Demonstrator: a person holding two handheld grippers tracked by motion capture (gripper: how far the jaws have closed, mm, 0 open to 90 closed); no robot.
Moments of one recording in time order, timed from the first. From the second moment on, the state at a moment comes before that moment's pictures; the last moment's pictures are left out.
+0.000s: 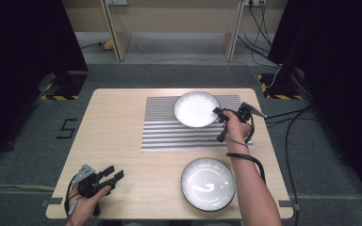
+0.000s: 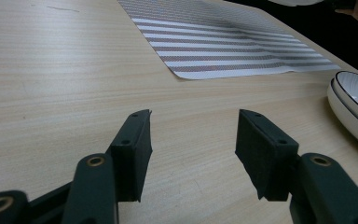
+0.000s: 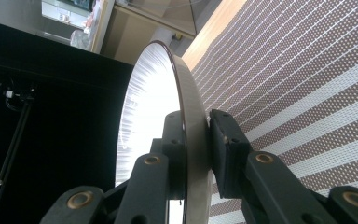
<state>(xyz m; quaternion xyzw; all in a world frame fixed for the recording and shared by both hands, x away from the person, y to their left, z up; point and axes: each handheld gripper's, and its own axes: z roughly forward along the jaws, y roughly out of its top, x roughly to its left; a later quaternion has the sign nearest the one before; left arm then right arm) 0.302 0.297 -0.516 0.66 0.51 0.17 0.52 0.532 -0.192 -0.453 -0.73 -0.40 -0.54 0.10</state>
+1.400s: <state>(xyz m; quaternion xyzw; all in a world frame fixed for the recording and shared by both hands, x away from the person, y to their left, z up) 0.304 0.296 -0.517 0.67 0.51 0.17 0.52 0.558 -0.172 -0.468 -0.74 -0.41 -0.53 0.10</state>
